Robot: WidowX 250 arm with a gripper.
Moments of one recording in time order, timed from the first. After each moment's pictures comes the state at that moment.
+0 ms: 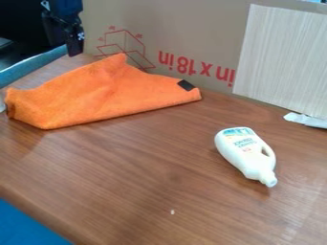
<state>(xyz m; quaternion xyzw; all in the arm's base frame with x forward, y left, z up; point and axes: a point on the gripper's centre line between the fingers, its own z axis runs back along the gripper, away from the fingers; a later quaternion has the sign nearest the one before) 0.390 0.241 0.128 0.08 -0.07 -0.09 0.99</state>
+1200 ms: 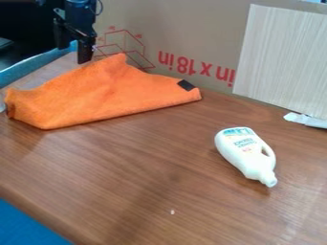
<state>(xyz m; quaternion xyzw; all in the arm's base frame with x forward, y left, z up) 0.410 0.248 0.104 0.15 -0.02 -0.05 0.99</state>
